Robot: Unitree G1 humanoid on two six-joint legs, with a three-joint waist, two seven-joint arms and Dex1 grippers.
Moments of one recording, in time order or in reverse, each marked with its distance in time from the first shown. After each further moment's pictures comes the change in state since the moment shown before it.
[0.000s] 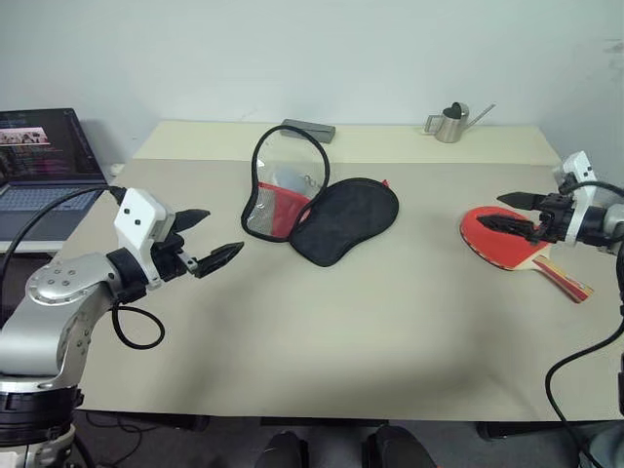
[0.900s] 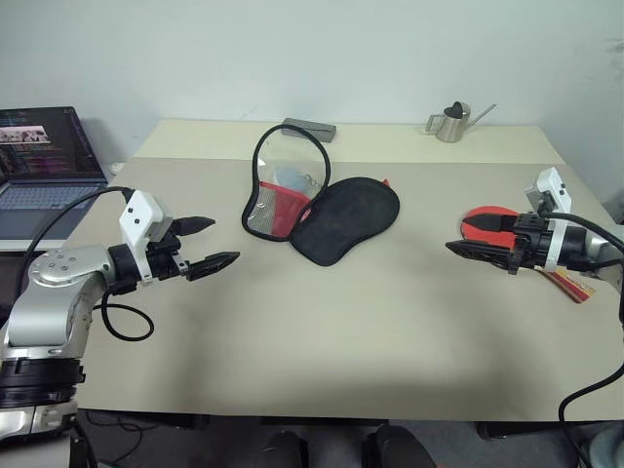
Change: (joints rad) left arm -0.118 0.036 -0.053 0.291 0.045 -0.149 -0.269; right arm 0.172 0.023 -0.062 -0.553 0.236 0.360 -0.165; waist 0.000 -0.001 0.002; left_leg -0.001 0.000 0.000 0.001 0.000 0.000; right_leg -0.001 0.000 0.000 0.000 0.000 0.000
